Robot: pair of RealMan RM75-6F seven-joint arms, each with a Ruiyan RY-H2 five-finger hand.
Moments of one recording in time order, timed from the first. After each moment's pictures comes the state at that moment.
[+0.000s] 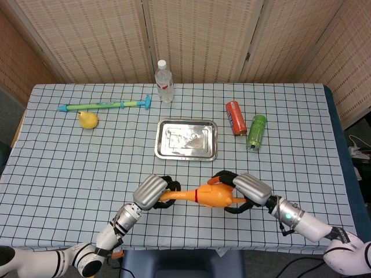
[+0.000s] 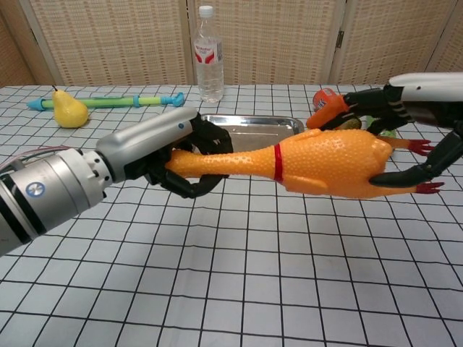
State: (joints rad) left arm -0.71 -1.68 -0.13 -1.54 1.47 1.09 0.00; right arm 0.71 -1.09 -0.11 -1.68 -1.73 1.06 0.64
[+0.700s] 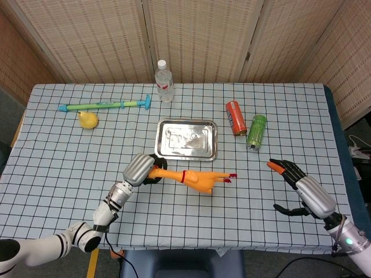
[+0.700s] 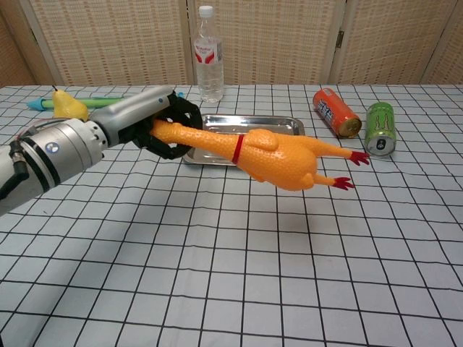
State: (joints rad) left arm -0.79 -1.70 -0.22 -1.23 1.42 1.01 -0.18; right arm 0.38 -0.97 -0.18 -1.59 -1.75 1.45 0.65
